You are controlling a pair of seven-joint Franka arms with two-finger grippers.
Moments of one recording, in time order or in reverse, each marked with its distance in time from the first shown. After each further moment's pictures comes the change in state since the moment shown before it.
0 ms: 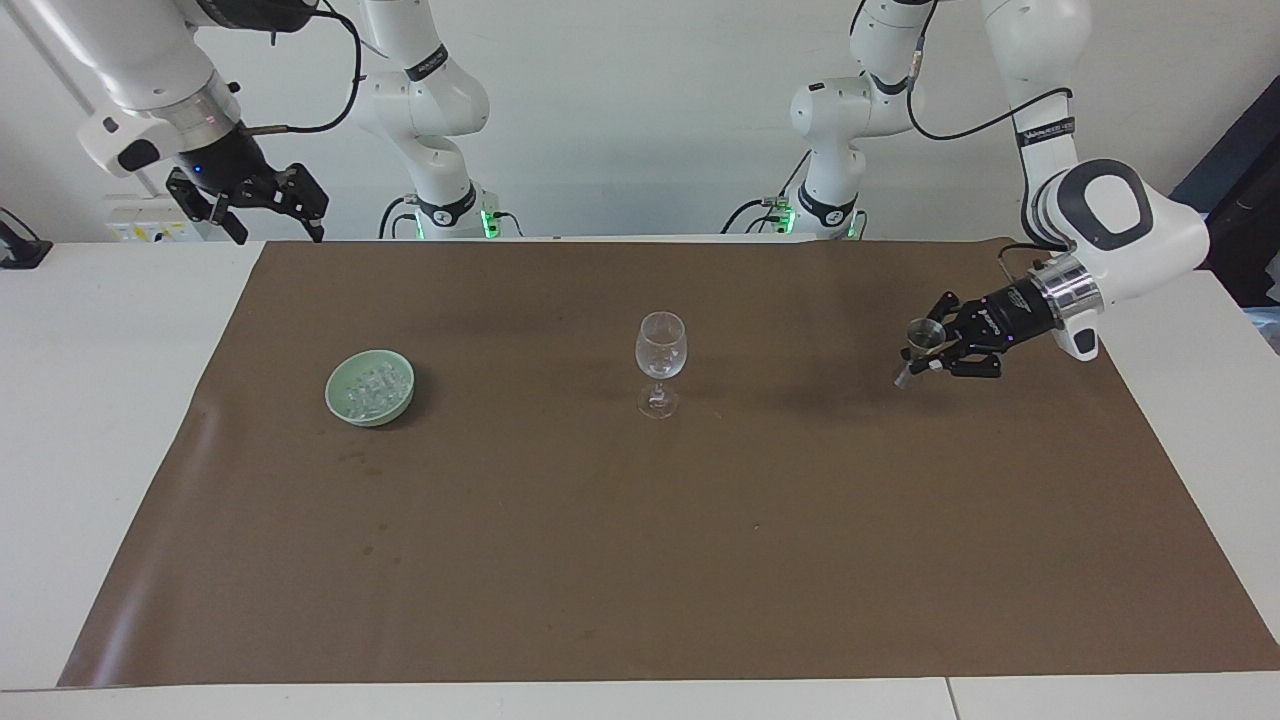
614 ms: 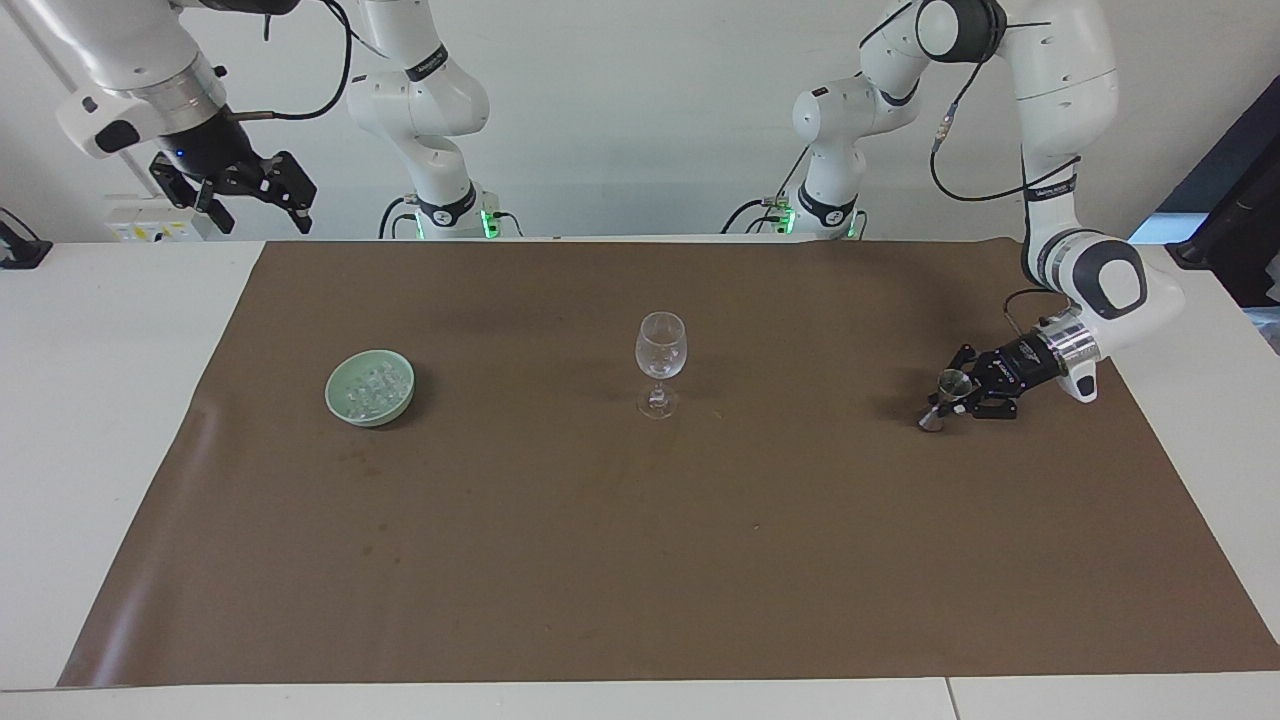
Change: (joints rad) left arm 0.232 0.266 0.002 0.001 -0.057 0.011 0.368; right arm -0.005 0.019 -0.005 0.113 -0.026 -0.083 0.043
